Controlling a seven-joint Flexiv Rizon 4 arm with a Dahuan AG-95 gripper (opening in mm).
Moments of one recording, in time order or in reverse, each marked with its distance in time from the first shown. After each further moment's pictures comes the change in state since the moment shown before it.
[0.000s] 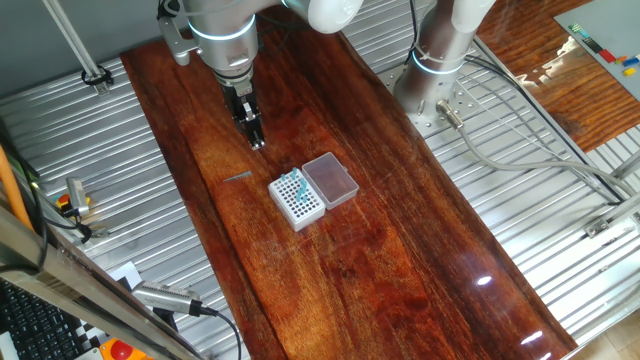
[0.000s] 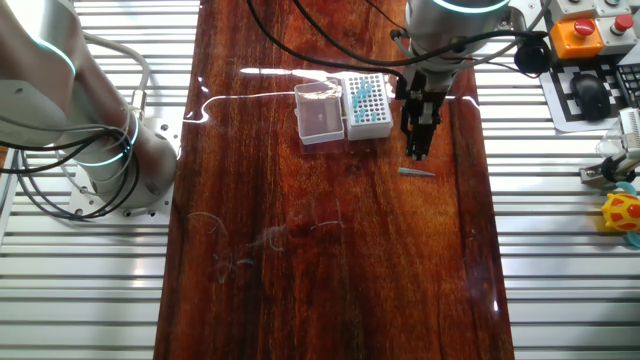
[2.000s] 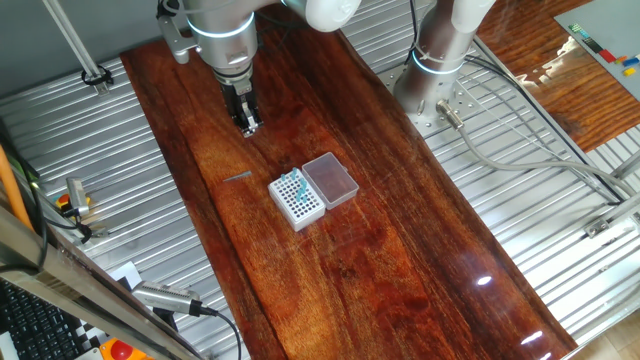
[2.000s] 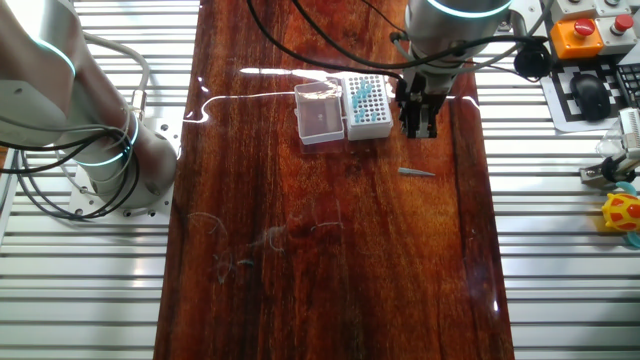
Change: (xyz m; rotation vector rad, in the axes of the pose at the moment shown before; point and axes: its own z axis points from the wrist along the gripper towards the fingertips) arm 0.000 0.000 0.000 -0.015 -0.002 -0.001
